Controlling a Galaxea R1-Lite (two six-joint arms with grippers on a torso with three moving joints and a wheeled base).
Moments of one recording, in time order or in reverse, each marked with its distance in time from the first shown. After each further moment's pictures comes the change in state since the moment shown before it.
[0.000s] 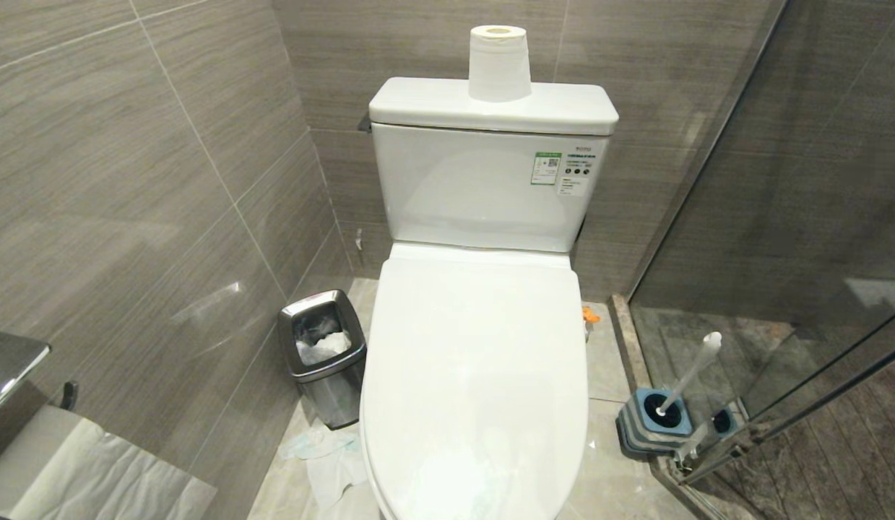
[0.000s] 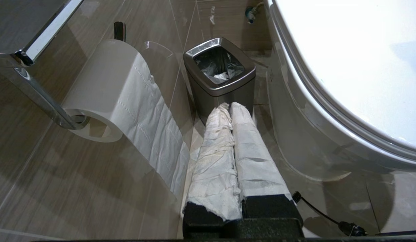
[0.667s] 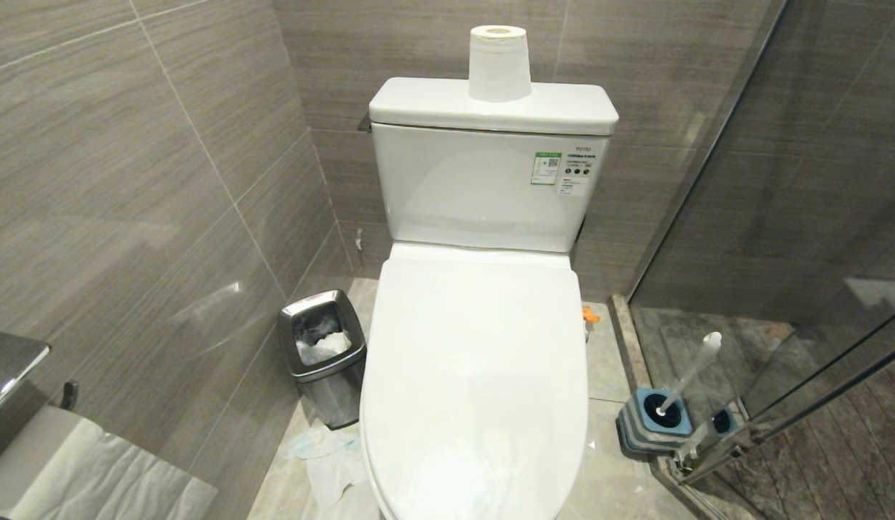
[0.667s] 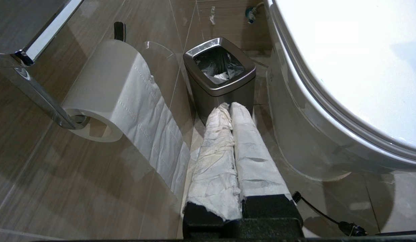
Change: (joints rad) left arm 0.000 0.000 0.000 0.000 0.000 0.000; right arm 0.000 0.000 0.000 0.000 0.000 0.000
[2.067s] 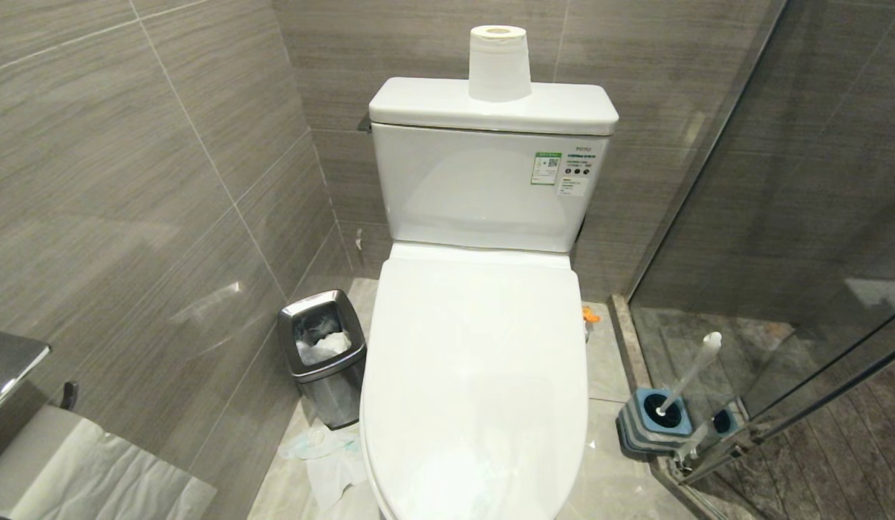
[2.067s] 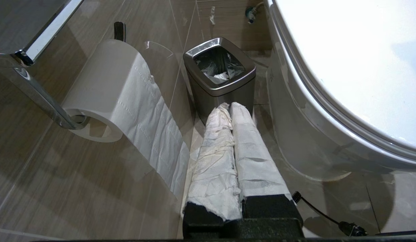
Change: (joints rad) left arm 0.000 0.000 0.000 0.000 0.000 0.000; right arm 0.000 0.000 0.000 0.000 0.000 0.000
